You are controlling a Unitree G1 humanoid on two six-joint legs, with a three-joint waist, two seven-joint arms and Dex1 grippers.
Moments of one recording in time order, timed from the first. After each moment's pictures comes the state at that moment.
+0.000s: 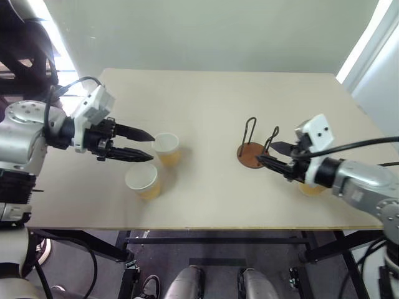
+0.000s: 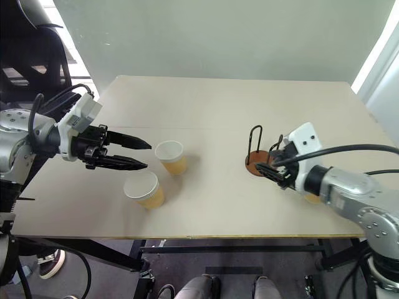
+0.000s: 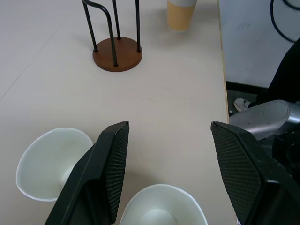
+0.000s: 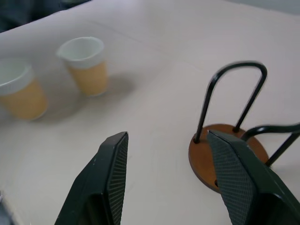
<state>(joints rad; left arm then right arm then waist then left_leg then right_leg) -0.87 1.09 -0.17 0.30 -0.57 0.43 -1.58 -0.47 -0.66 -0.13 -0.65 0.92 1.23 0.12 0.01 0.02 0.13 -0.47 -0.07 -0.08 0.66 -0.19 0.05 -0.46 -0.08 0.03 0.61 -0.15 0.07</state>
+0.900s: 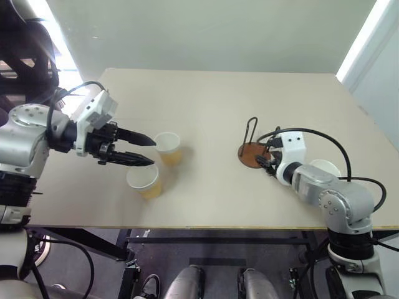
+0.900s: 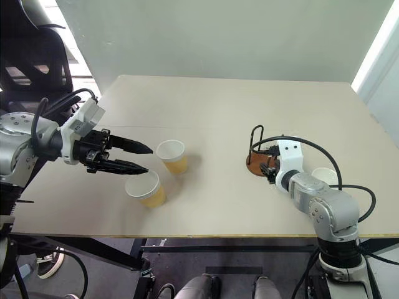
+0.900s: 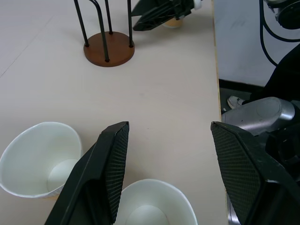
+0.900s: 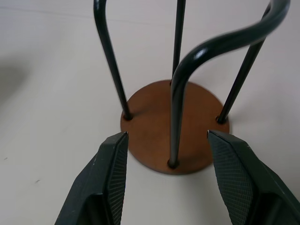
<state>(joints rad) -0.83 1.10 -0.17 0.27 -0.59 0.44 -1.58 -0.49 -0.39 -0.02 -0.39 0.49 1.13 -0.04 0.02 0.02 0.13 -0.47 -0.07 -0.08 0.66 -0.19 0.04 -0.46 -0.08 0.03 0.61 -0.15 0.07</state>
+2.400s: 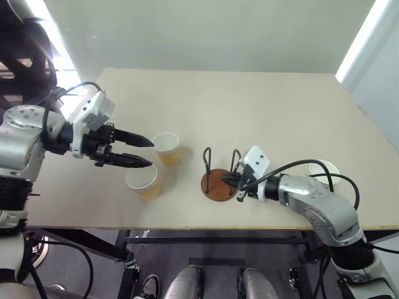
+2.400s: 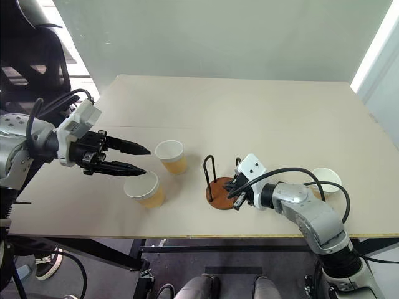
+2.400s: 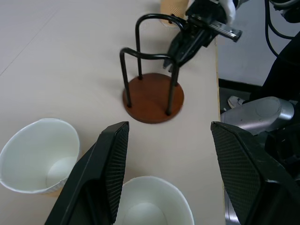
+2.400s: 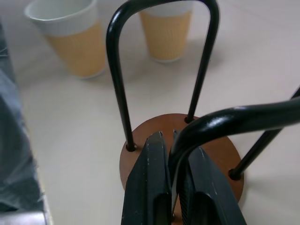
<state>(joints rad) -0.80 1.11 -0.12 0.23 -0.58 0.47 -1.58 -0.44 -0.51 0.24 -0.50 0.41 0.93 0.57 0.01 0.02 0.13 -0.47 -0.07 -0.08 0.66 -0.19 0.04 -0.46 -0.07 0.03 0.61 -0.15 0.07</state>
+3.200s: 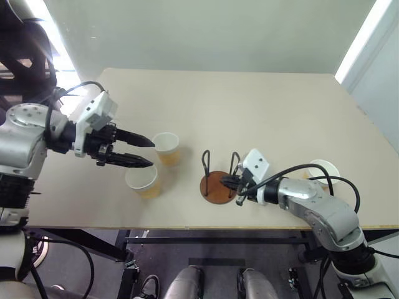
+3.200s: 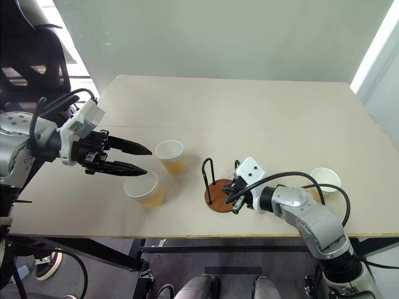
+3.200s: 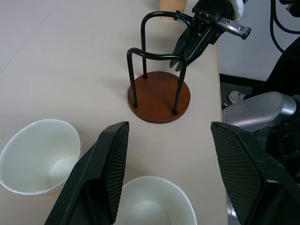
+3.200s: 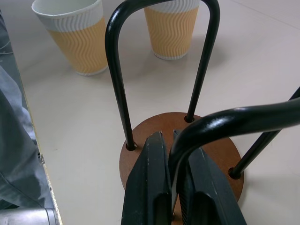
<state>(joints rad) -0.82 1.11 -0.17 0.25 -0.56 0.45 -1.58 -0.42 -0.50 0.24 -0.53 0.41 0.95 0.55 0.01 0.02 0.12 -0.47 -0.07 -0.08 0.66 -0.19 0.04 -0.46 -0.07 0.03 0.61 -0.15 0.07</state>
